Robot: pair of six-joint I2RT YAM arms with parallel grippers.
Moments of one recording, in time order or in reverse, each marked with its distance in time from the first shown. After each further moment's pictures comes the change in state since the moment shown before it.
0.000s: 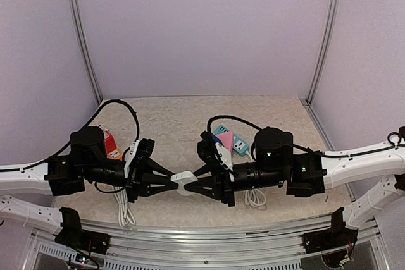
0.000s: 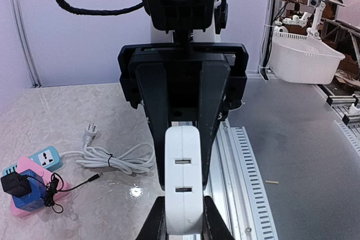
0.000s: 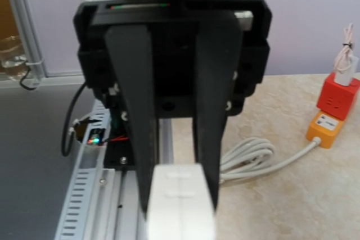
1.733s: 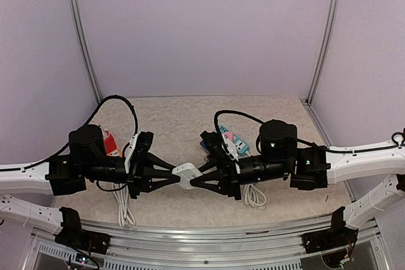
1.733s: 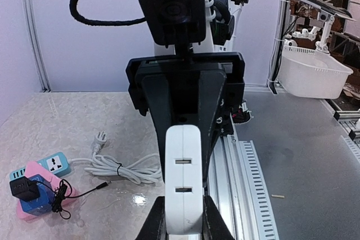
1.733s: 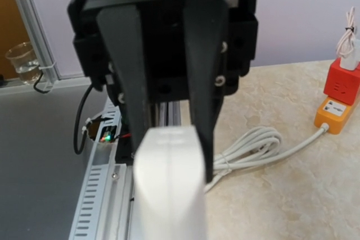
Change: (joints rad) left arm 0.001 0.009 0.002 0.063 -0.035 -0.039; right arm -0.080 -0.033 0.002 -0.056 -0.096 0.060
